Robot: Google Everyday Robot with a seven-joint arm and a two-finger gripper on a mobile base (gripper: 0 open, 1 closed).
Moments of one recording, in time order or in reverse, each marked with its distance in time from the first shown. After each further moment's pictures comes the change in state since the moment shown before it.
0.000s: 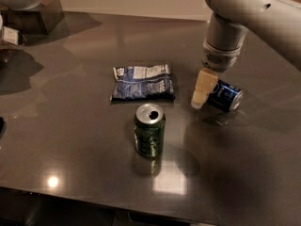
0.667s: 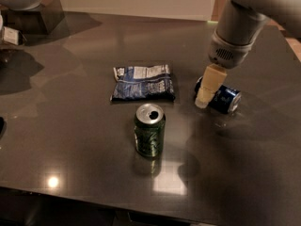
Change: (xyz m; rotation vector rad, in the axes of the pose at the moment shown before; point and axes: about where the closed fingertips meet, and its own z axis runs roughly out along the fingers) arm 0.010 0.020 -0.038 0.014 -0.088 -0.067
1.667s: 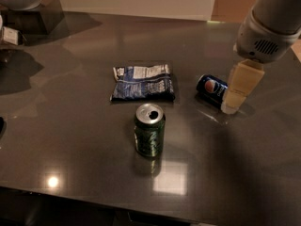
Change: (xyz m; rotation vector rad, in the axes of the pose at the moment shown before) arm 0.038 0.038 -0.071 0.026 -0.074 -0.161
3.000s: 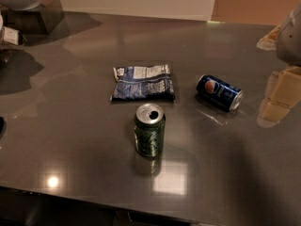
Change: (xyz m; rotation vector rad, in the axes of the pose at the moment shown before) arm 0.035 0.030 -0.042 0.044 -0.052 -0.110
